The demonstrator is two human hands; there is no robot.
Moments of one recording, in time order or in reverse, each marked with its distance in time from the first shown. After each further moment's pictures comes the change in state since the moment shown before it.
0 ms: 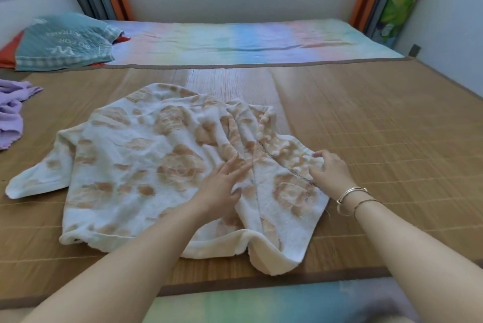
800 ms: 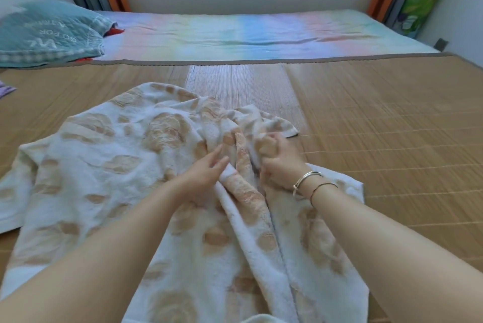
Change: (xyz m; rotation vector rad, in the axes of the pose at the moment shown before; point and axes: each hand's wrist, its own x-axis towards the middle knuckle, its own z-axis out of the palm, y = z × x) left_hand 0.115 -0.095 -0.032 -0.541 -0.020 -0.296; right_hand 0.108 -0.115 0.085 0.285 -0.127 -0.180
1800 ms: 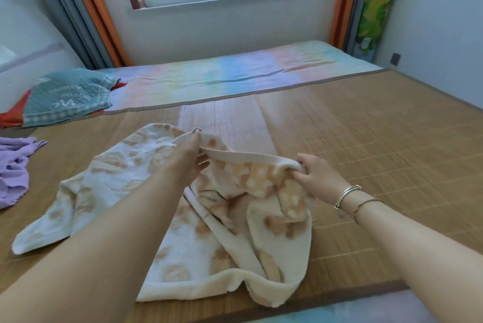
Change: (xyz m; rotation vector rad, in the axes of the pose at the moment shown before) left_hand -0.096 0.141 -0.010 -0.793 0.268 -0.103; right_hand -0.148 0.011 -0.146 -0.192 0.090 -0.114
